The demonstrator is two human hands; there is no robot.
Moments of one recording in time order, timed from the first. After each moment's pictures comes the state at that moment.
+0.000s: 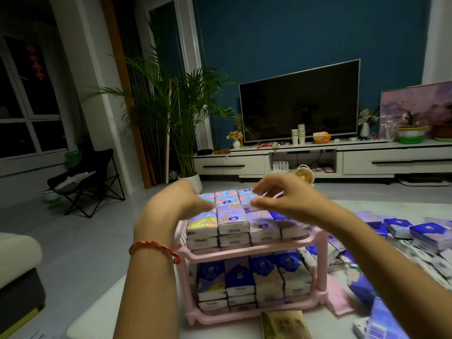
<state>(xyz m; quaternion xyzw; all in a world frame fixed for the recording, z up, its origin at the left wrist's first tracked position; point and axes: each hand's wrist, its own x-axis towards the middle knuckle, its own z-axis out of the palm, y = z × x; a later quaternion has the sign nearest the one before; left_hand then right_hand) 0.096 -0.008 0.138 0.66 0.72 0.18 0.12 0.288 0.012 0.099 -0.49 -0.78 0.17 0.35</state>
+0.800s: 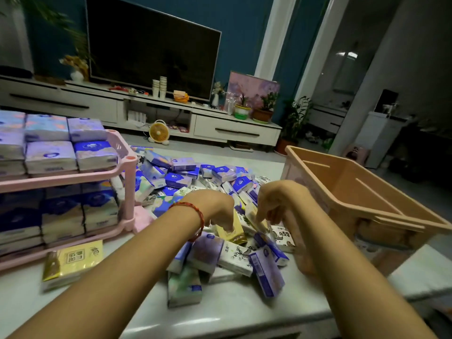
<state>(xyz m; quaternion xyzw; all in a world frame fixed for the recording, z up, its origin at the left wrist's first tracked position) 0.388 -0.074 0.036 0.93 0.31 -0.13 0.13 0.528 -0.106 0.049 -0.86 -0.43 0.24 -0.11</state>
